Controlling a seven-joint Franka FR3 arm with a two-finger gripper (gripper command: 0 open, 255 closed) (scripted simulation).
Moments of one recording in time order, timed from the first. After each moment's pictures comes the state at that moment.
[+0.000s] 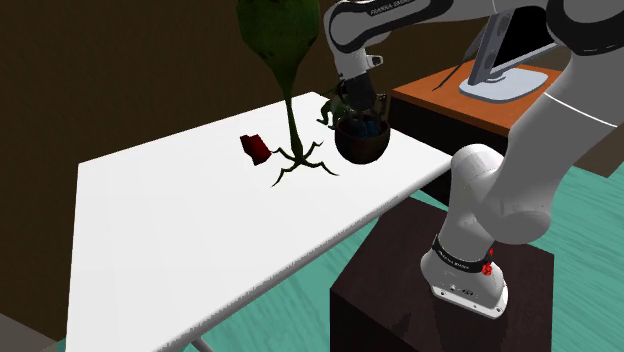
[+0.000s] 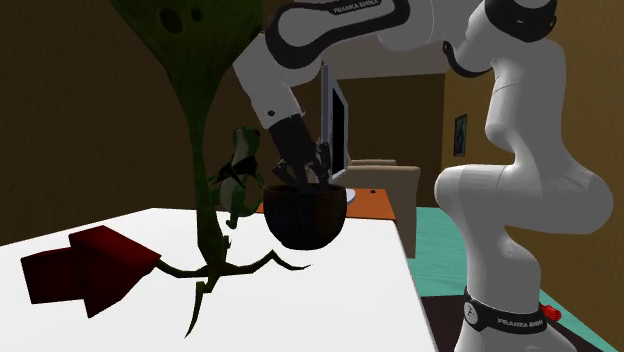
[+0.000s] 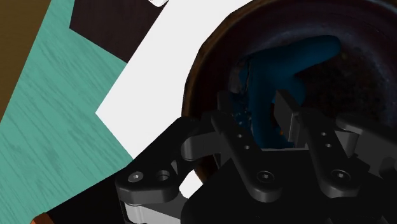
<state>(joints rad) 0.57 -0.35 -0.74 -2.16 -0.21 1.42 1.08</state>
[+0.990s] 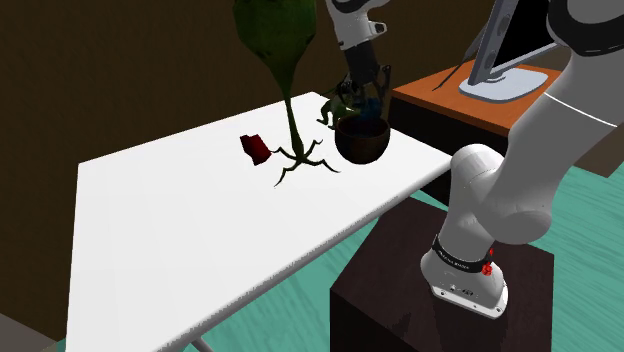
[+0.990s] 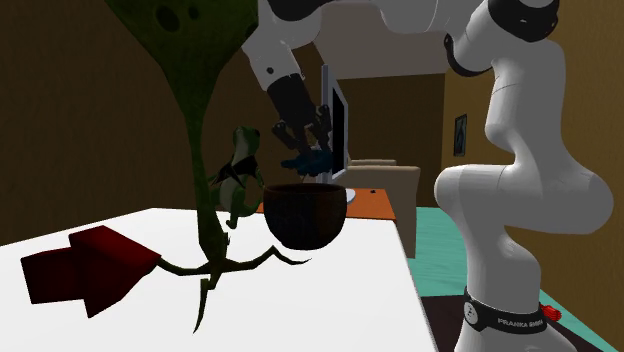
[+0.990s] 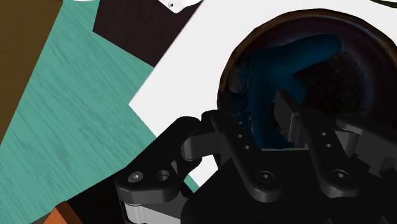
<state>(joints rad) 0.58 -0.35 -0.70 -1.96 -0.19 1.22 1.07</state>
